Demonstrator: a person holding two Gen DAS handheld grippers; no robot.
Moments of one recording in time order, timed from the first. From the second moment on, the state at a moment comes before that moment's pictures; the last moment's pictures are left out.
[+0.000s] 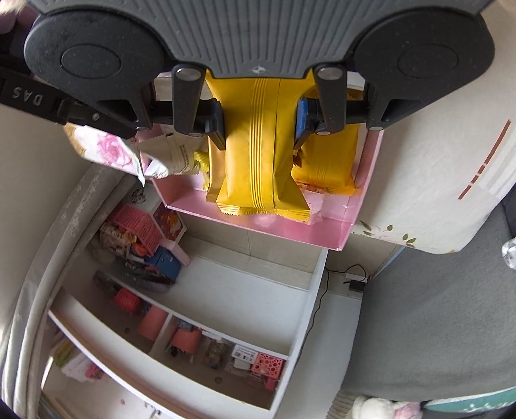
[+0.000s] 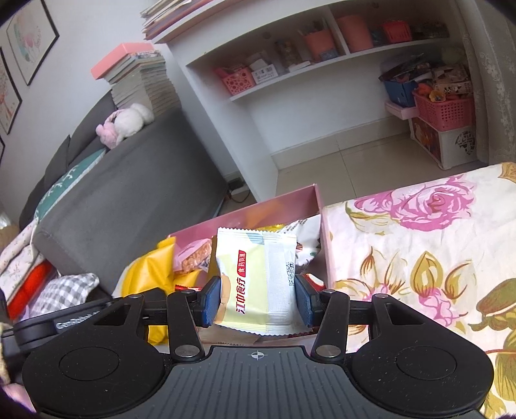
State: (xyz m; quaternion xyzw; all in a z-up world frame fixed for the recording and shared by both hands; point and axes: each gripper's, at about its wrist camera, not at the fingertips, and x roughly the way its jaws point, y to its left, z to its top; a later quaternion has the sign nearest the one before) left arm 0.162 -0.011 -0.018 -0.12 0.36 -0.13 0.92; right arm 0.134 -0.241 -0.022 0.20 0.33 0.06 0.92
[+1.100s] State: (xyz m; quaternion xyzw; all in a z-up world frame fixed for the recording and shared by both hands) left arm 0.167 -0.021 -0.022 -0.07 0.33 -0.12 0.94; right arm 0.145 -0.234 -0.027 0.18 0.34 0.05 0.92
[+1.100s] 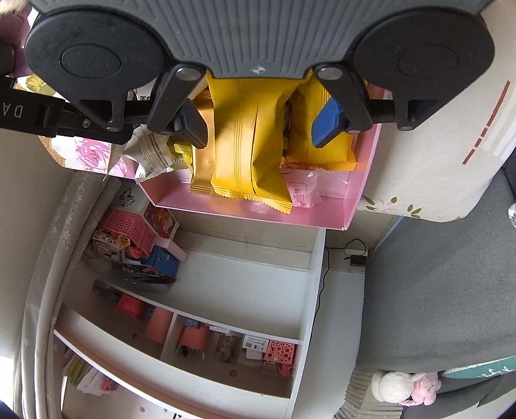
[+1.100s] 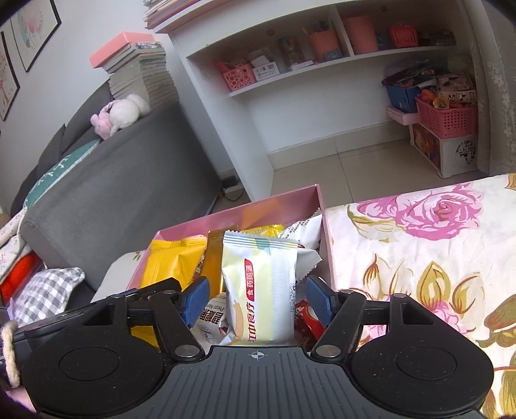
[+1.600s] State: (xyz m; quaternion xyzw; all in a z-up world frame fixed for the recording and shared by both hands) left arm 0.134 -0.013 0.000 -0.04 0.34 -0.11 0.93; right arm 0.106 -0.232 -0.001 0.14 0.33 0.04 0.93
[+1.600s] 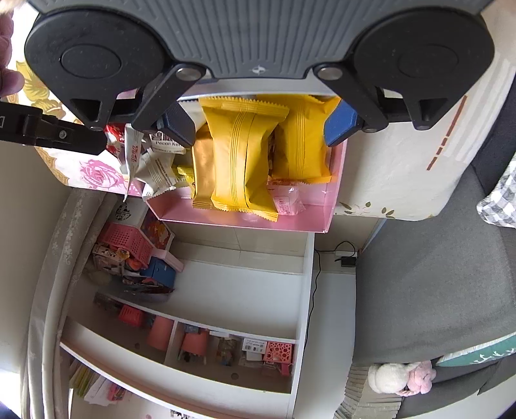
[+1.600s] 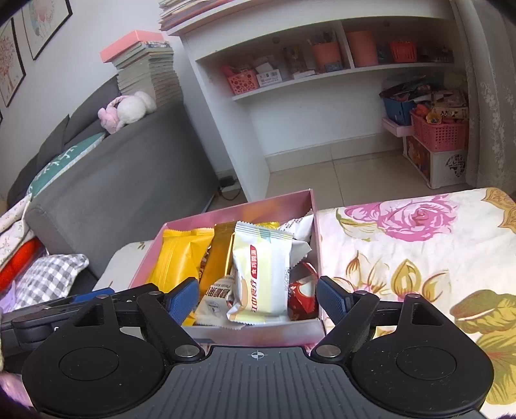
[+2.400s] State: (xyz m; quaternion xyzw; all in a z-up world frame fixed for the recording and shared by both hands) left arm 0.086 -0.020 -0.027 0.00 0.40 -0.11 0.91; right arm 0.044 -0.222 -0.044 -0.05 0.38 0.00 0.92
